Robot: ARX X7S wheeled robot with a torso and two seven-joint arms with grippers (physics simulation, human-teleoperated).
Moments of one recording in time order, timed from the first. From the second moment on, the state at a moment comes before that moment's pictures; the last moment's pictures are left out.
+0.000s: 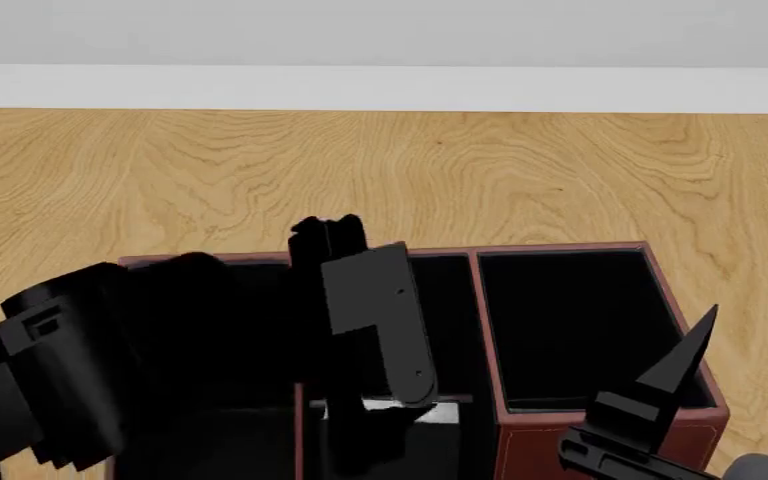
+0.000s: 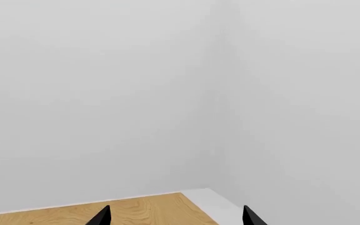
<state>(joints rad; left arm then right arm) -1.35 -0.17 1.34 -0.43 -0.56 -0.57 0.45 0.11 0.11 0.00 -1.00 -0.18 0.86 0.32</state>
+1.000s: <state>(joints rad) -1.09 -0.20 0.82 -0.32 -0.64 -0.32 -0.42 0.16 0.02 -0.03 -1.04 -0.33 0.89 0.19</state>
